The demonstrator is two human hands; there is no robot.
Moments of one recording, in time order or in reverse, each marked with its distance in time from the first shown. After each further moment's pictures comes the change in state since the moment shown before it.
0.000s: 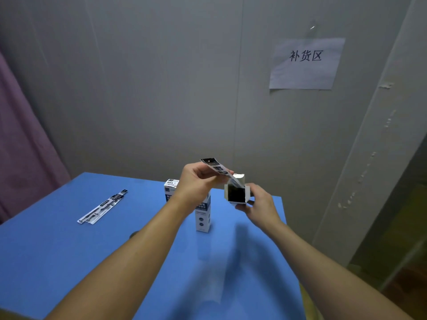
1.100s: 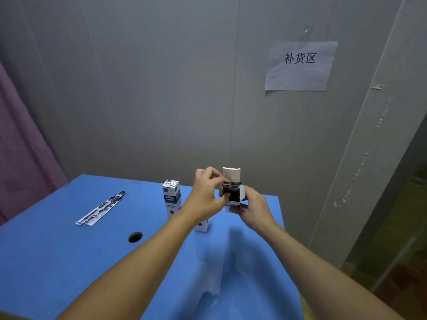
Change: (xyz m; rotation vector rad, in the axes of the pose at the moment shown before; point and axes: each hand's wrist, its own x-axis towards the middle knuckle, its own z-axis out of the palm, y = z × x) left_hand -0.003 -0.043 0.008 0.878 -0.050 0.294; right_hand -0.011 -0.008 0.007 0.023 -0.039 0.019
